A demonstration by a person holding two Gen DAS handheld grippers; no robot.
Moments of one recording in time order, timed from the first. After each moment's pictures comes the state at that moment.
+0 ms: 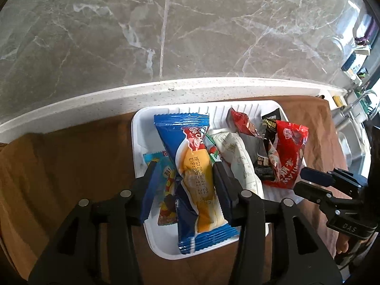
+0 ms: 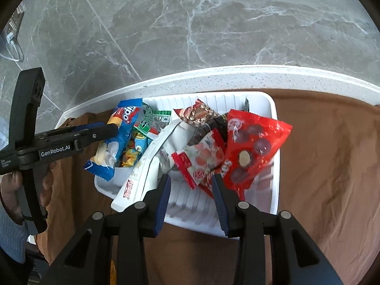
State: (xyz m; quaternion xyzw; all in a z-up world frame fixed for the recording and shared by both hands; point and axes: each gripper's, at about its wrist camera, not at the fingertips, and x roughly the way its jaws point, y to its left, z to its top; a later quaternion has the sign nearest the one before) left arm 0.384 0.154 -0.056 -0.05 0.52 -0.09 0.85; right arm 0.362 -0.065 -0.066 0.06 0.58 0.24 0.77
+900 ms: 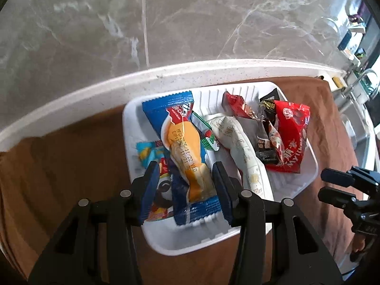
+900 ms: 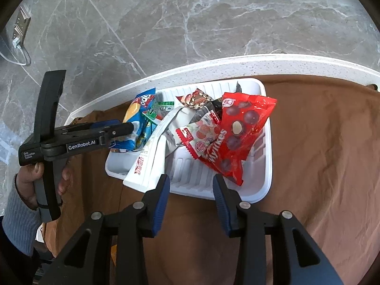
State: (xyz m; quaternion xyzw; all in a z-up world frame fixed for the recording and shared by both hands) left arm 0.374 0.141 -0.064 0.01 0.53 -0.10 0.84; right arm 0.330 -0.087 -0.054 0.08 0.59 0.24 0.77
